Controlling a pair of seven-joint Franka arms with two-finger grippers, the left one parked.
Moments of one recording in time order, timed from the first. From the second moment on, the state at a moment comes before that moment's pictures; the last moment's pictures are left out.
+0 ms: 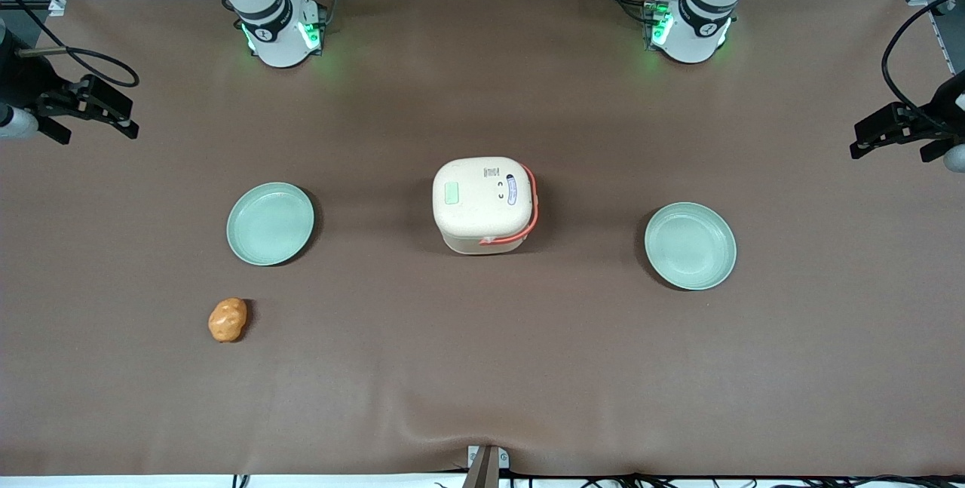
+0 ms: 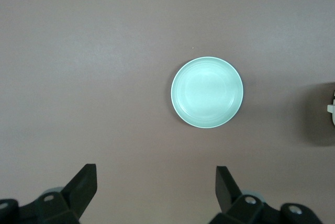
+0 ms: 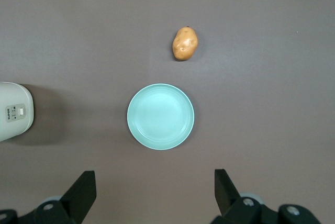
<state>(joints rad) 0.05 -0.09 -0.02 -1.64 0.03 1.59 -0.05</state>
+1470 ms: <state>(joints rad) 0.30 -0.02 -0.01 -1.64 0.03 1.66 0.21</state>
